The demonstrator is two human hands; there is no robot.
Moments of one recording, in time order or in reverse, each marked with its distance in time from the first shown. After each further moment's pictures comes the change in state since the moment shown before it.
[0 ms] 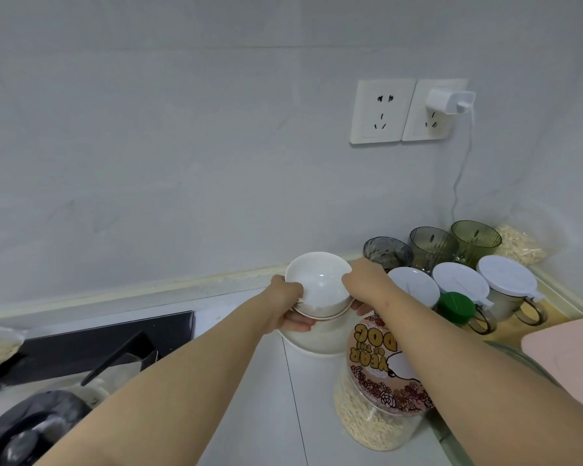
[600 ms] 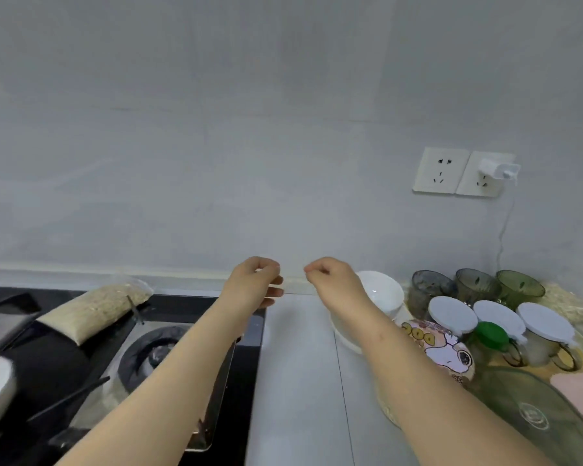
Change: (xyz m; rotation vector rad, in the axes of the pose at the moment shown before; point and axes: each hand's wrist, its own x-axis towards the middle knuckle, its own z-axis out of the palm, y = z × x) left_hand -0.180 -0.025 -0.098 -0.171 0.421 0.406; right_hand -0.162 -0.104 0.045 0.353 -0.009 -0.491
